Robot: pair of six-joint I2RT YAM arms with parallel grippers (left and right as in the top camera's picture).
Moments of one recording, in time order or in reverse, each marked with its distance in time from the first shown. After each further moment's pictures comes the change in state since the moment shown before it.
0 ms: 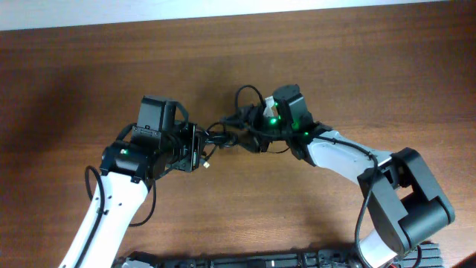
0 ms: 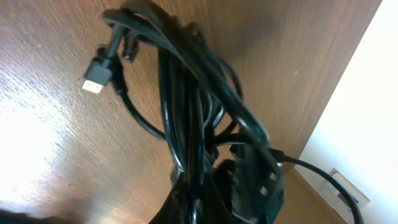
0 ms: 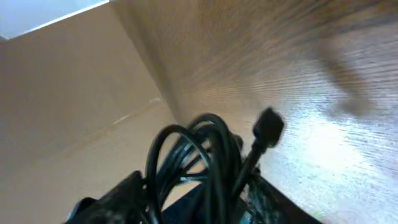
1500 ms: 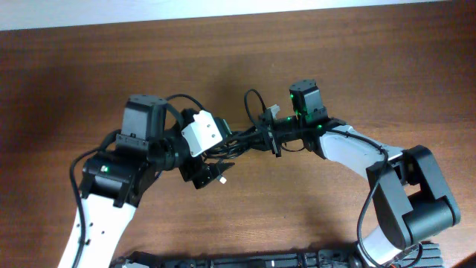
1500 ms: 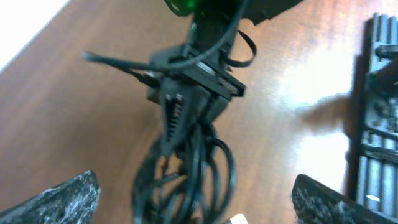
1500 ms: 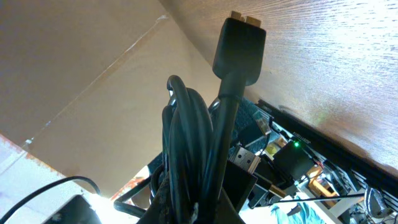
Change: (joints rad) left arm -0.020 -0.101 0.116 -0.098 0.304 2.345; right arm -0.115 0.000 0.003 -0.109 -0.468 0.051
